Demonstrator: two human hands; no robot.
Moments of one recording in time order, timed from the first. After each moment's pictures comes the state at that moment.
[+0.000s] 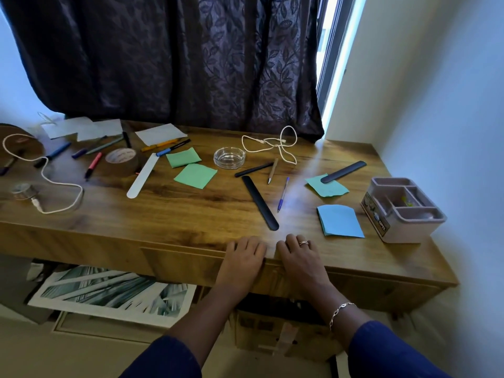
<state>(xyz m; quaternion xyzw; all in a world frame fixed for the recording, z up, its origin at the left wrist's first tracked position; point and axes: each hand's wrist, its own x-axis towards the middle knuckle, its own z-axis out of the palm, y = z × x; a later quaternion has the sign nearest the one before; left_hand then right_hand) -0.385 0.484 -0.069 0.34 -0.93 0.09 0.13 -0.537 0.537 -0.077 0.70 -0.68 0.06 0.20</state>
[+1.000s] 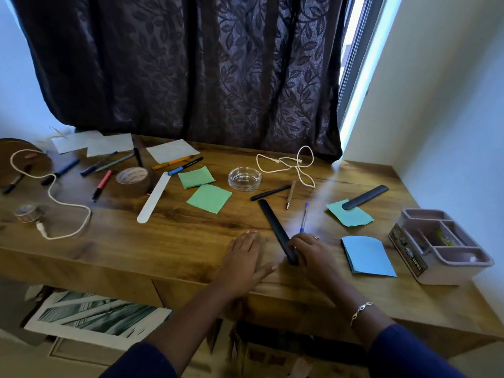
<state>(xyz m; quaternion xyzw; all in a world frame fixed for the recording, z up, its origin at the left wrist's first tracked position) -0.370 0.399 -0.043 0.39 -0.91 -0.14 0.07 -0.553 0.462 -0.042 0.70 -0.68 0.22 -0.01</state>
